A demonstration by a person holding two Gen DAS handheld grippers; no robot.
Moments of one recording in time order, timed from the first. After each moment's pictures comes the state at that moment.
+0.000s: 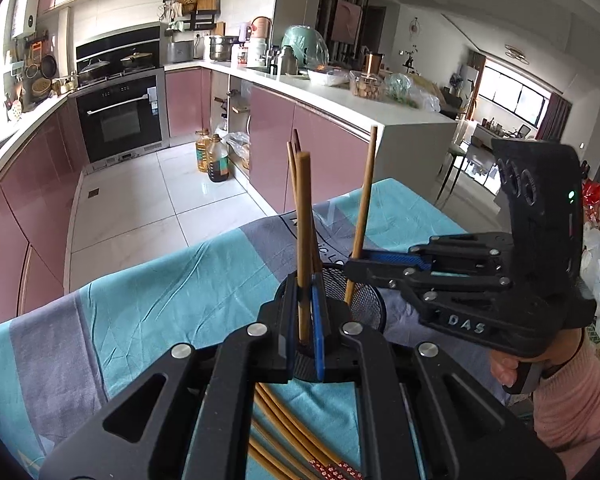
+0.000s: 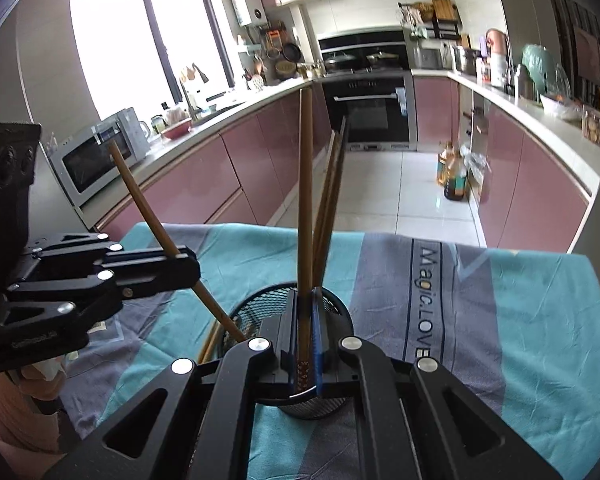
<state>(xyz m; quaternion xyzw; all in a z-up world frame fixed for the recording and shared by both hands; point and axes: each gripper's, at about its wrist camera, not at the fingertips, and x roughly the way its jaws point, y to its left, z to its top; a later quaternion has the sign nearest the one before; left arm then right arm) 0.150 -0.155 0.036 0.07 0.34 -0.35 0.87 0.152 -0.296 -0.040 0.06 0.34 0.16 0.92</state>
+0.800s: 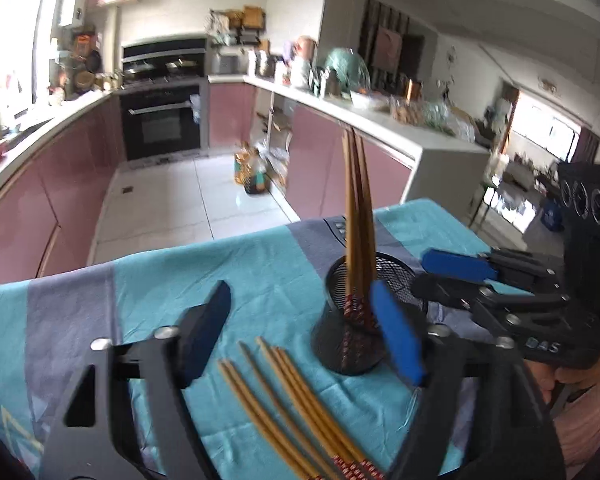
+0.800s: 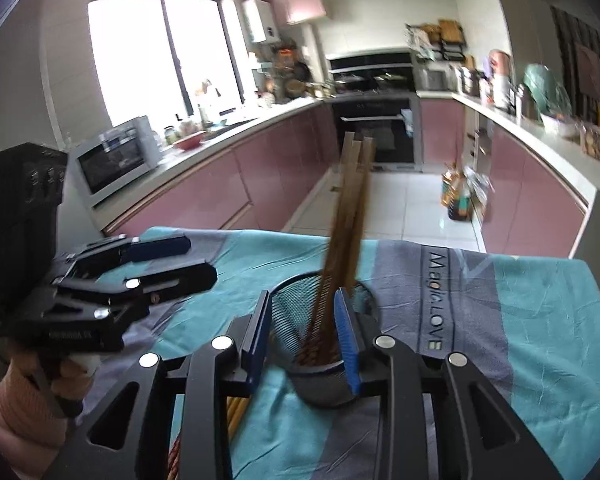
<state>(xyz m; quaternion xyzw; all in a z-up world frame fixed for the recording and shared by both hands) 0.139 -0.103 0.012 0.02 0.30 -0.28 0.91 0.105 -0.274 -0.038 0.05 0.29 0.18 0.94</state>
